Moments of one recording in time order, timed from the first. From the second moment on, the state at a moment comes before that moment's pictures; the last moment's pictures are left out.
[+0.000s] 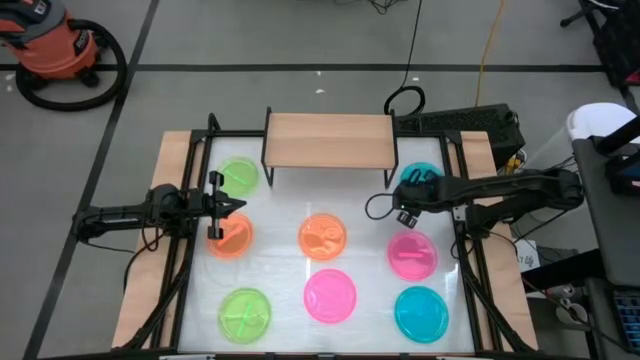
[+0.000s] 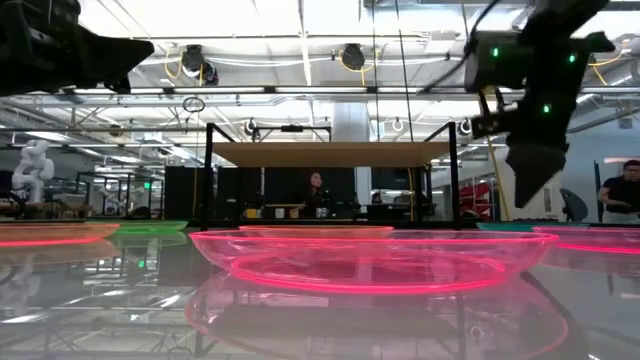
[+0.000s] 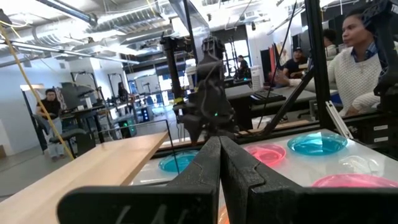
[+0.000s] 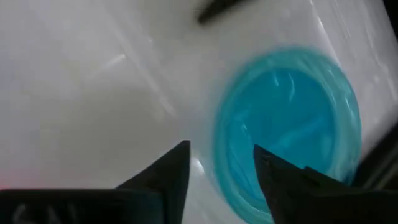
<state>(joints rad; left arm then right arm) 0.10 0.03 0.01 0.24 0.11 0.20 -0.14 1.20 0.59 -0.86 0.44 0.42</state>
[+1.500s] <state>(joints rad) 0.10 0.03 0.01 0.24 0.11 0.20 -0.29 1.02 0.41 -0.58 0.34 0.43</state>
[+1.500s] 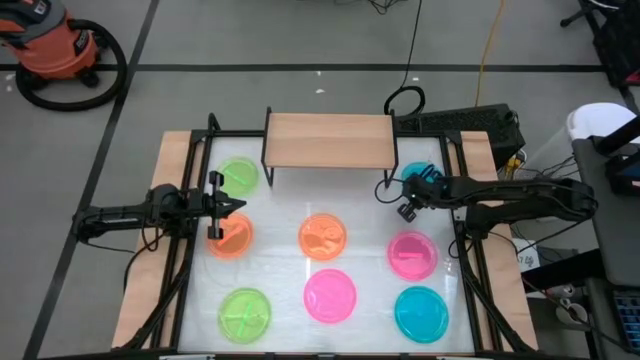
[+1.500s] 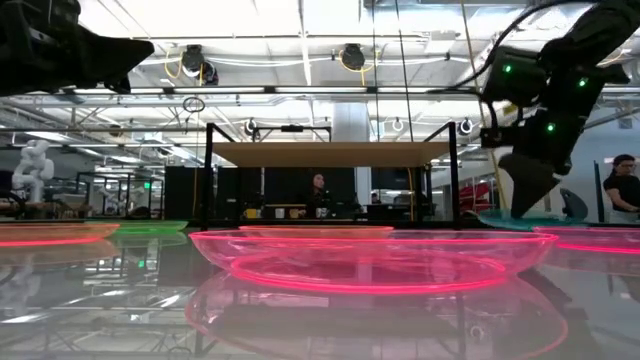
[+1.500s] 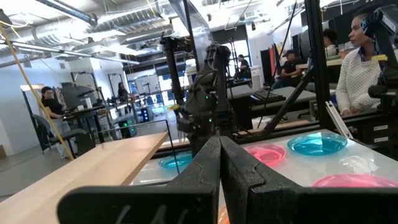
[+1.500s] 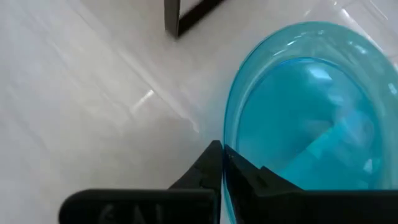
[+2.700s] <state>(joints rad) 0.10 0.03 0.01 0.24 0.11 0.20 -0.29 1.14 0.79 -0.05 0.28 -0.26</state>
